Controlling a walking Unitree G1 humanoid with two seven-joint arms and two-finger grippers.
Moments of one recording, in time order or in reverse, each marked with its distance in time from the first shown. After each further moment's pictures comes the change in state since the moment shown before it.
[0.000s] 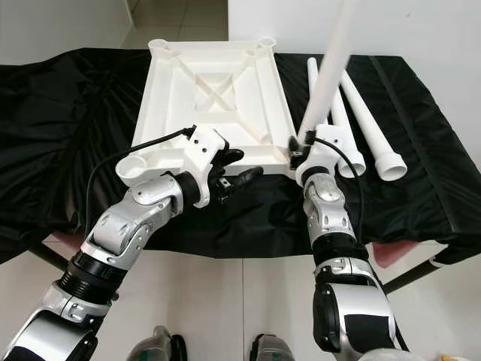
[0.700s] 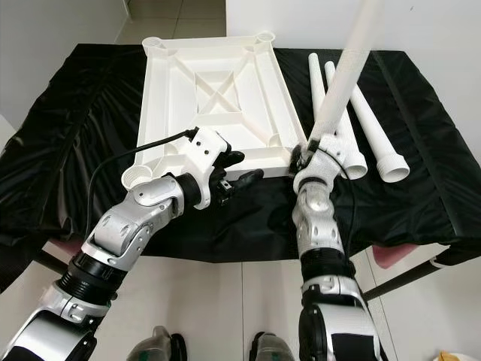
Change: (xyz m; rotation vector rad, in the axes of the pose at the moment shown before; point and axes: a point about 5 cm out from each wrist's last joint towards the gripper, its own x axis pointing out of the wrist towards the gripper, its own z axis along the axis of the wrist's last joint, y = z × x) left arm 0.001 -0.003 -0.002 0.008 0.019 -0.010; right arm -0.020 0.011 -0.011 0.050 0.021 -0.044
